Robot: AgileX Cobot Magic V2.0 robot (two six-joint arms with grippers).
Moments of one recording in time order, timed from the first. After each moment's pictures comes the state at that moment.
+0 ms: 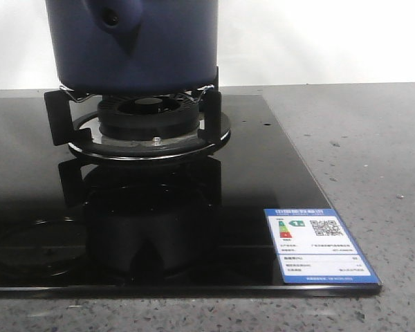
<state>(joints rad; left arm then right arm) 0.09 1.48 -1.41 -1.13 0.49 1.10 0.51 1.76 -1.33 0.05 -0.81 -0.11</state>
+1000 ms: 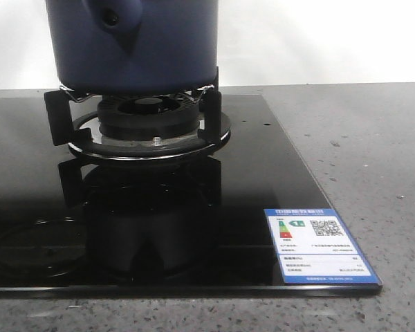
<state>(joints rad) 0.09 1.48 -1.41 -1.14 0.49 1.10 0.51 1.75 -1.33 0.05 -0.79 -0.11</state>
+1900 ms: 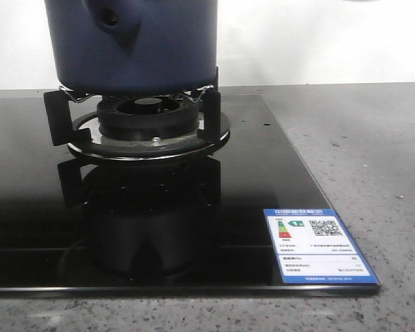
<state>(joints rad) -0.06 1.48 -1.41 -1.34 0.73 1.23 -0.03 1.48 -1.57 0.16 0.98 -0.11</state>
